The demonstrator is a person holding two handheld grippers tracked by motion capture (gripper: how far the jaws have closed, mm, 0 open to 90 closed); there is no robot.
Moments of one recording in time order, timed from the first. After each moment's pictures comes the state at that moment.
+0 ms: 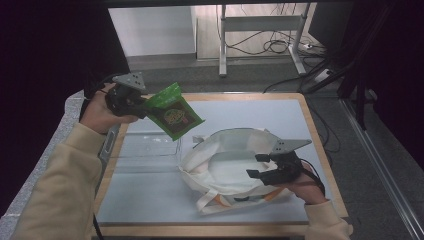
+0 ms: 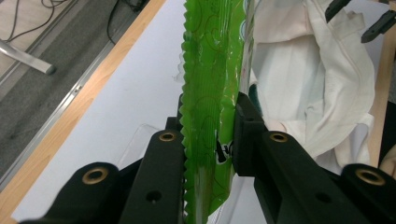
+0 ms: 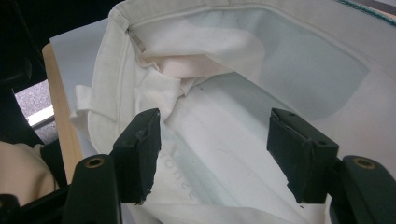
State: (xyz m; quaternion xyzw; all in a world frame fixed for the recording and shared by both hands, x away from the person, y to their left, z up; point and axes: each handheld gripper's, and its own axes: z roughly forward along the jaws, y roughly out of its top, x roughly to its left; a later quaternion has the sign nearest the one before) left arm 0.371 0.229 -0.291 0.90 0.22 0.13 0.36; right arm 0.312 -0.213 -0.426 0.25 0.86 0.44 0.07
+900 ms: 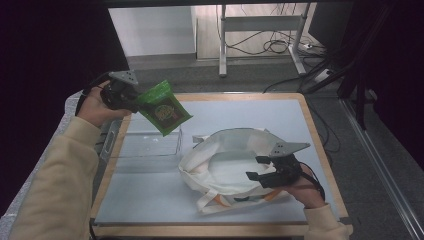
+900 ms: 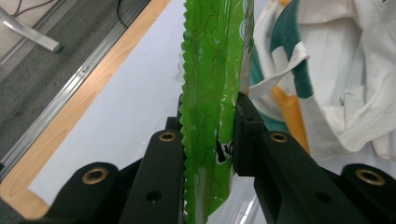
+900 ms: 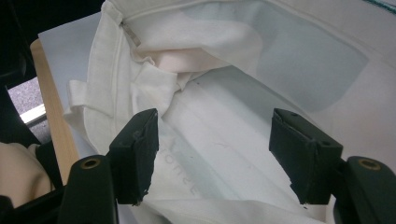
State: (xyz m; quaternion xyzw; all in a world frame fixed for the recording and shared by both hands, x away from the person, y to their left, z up) left arm 0.405 0.262 -0.315 0.90 0.25 0.13 0.34; right arm 0.305 -0.210 -0.429 0.26 0.86 0.43 0.09
